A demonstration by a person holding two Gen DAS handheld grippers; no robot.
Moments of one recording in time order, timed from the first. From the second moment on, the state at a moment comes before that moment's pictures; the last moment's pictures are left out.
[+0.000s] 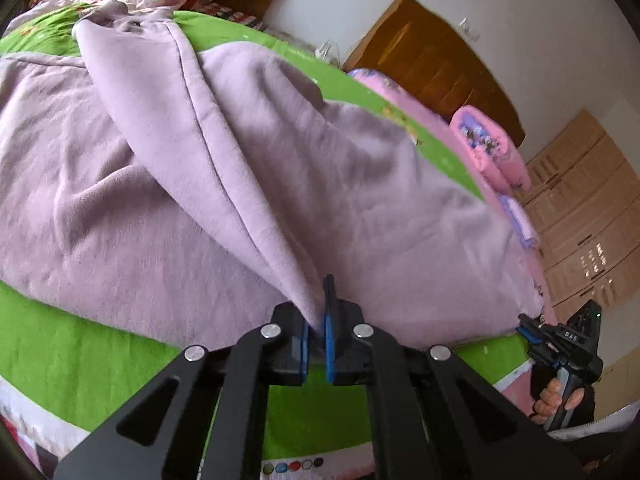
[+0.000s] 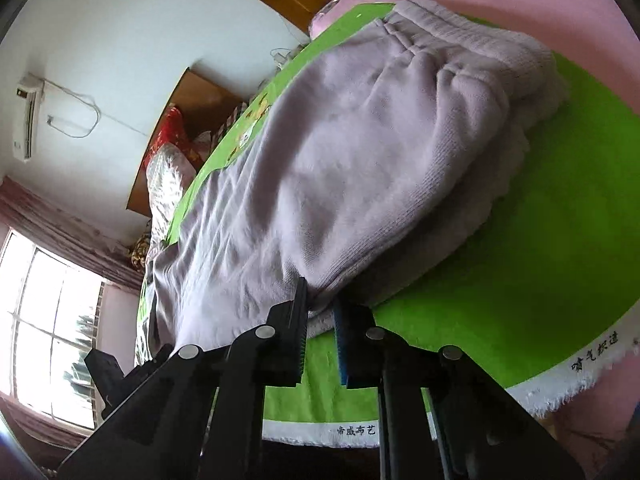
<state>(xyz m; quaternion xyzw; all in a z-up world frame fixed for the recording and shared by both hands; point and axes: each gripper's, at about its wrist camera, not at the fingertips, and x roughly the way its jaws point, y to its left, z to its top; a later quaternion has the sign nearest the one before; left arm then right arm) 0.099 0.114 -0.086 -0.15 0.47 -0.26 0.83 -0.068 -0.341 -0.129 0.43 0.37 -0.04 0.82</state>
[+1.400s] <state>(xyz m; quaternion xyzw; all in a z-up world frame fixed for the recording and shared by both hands) 0.168 0.465 -0.098 -0.34 0.35 0.09 0.87 0.351 0.293 -0.095 -0.19 0.42 0.53 0.71</state>
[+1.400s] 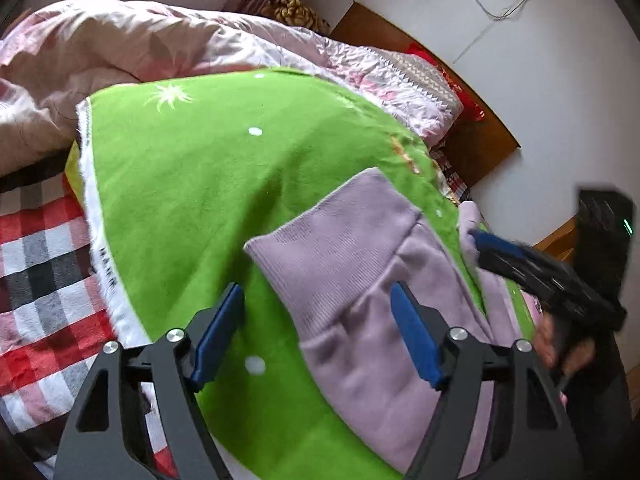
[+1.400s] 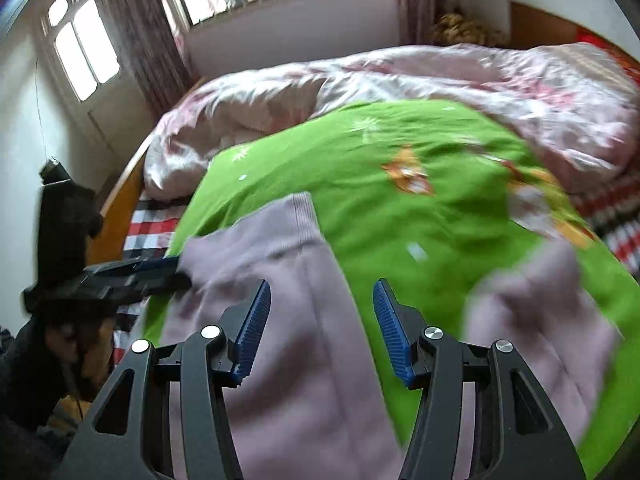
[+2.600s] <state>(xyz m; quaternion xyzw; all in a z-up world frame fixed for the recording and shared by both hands) 0.149 0.389 -0.048 -0.26 0.31 0.00 0.91 0.456 0.082 -0.092 0.02 0.50 0.33 0.80</state>
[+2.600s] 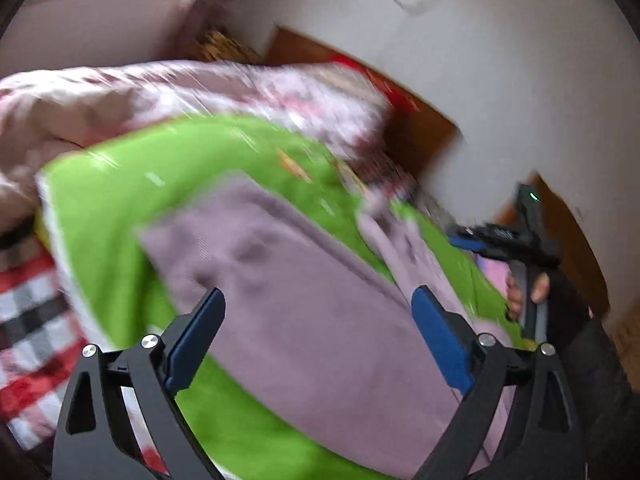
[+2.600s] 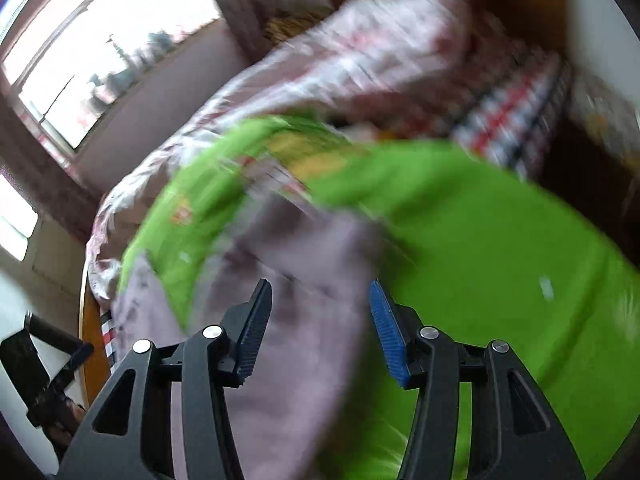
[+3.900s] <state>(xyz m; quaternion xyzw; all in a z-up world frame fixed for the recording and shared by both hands) 0.182 0.430 -0.074 -0.39 0.31 -0.01 0.86 0.383 0.253 -0.092 -0.13 0.44 0.50 0.73</state>
